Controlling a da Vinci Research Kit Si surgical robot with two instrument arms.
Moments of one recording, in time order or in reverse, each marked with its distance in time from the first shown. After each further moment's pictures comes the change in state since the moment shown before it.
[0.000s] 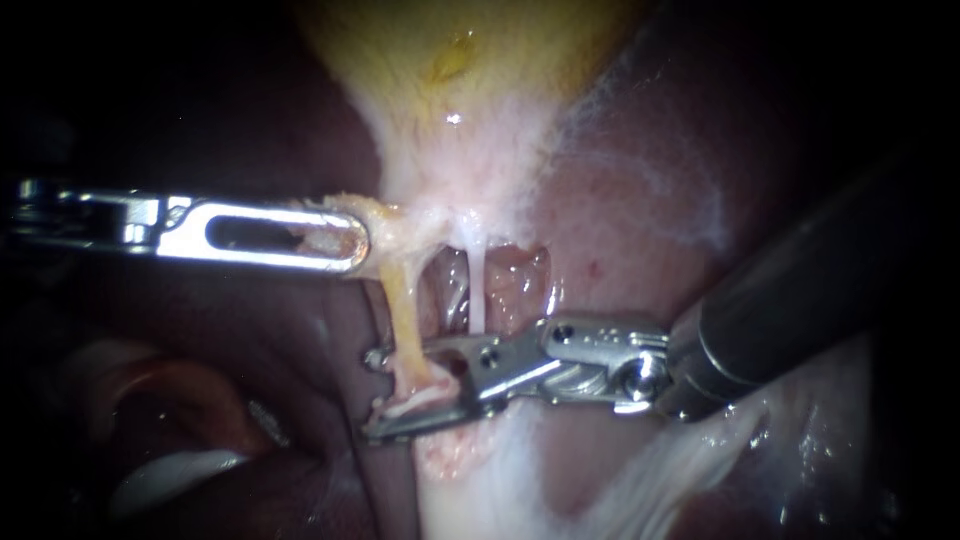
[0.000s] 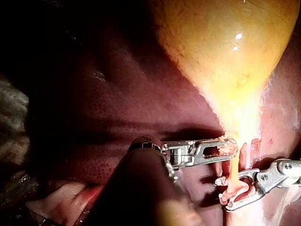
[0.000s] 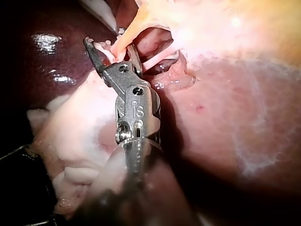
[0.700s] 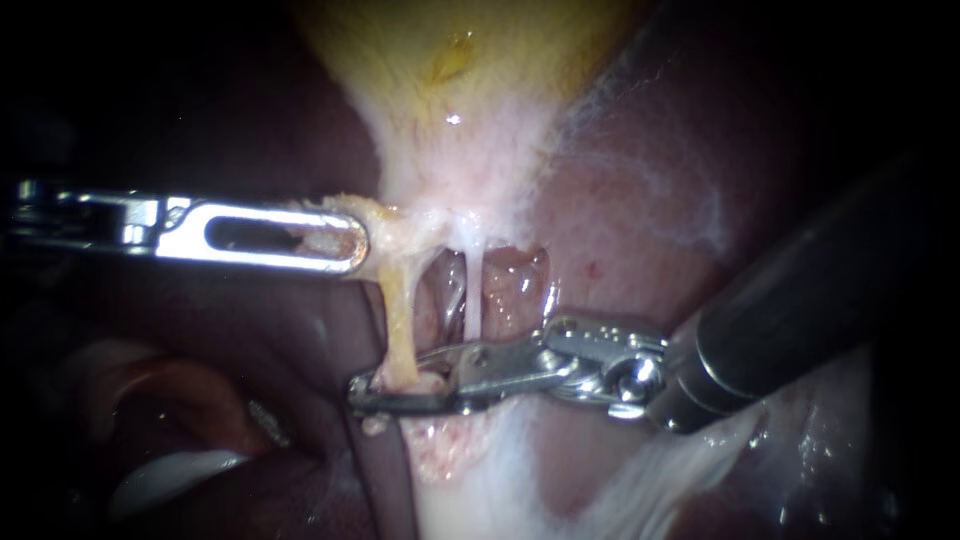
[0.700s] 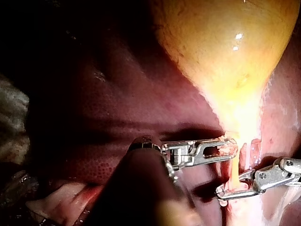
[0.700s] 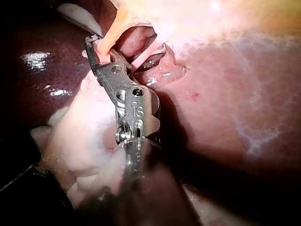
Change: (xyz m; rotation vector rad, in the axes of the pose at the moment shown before) right arm 0.000 0.000 -0.001 -0.018 0.006 0.116; left arm 0.000 0.000 0.000 0.000 0.001 0.000
